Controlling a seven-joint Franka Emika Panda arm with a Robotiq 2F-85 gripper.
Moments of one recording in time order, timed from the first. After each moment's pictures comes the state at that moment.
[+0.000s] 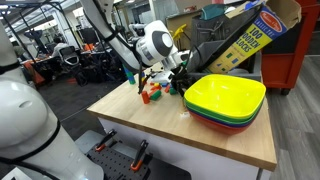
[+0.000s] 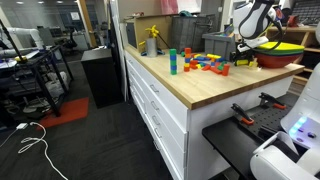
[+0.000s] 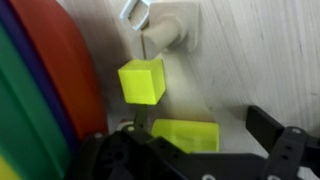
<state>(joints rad) -0.12 0.16 -0.33 -2.48 -0.66 2.72 0.59</state>
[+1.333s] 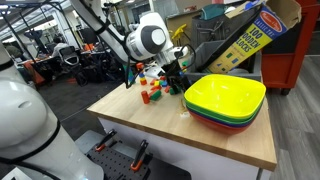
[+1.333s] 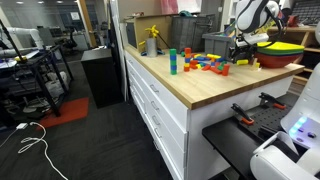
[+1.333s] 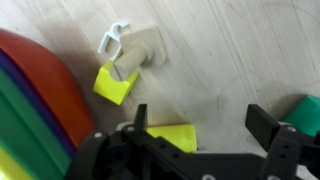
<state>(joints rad) -0.13 0.05 -0.28 -2.55 -0.46 2.68 0.54</state>
